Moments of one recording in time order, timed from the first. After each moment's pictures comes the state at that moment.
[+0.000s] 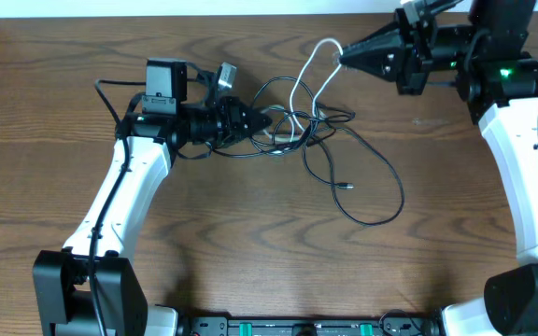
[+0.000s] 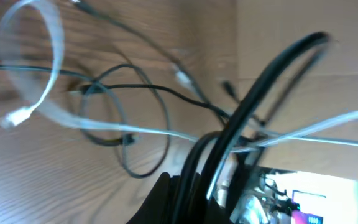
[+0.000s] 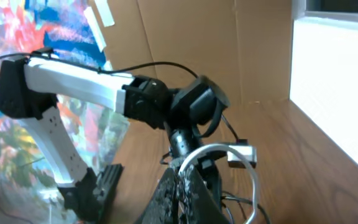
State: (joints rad) left arm -0.11 1.59 1.19 -0.53 0.97 -0.50; right arm 0.09 1.66 1.63 -0.12 -1.54 0.03
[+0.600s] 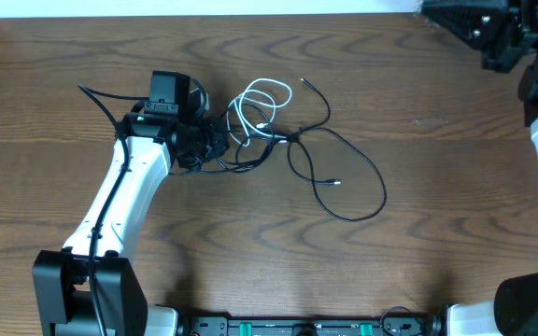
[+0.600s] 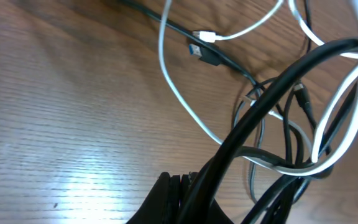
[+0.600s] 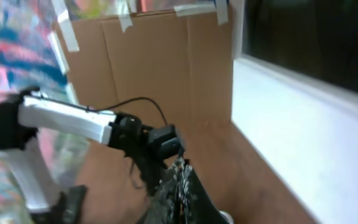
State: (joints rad) left arm -0.11 1.59 1.19 -0.78 0.35 -0.44; right arm -0.13 1.62 1.63 0.99 -1.55 1.11
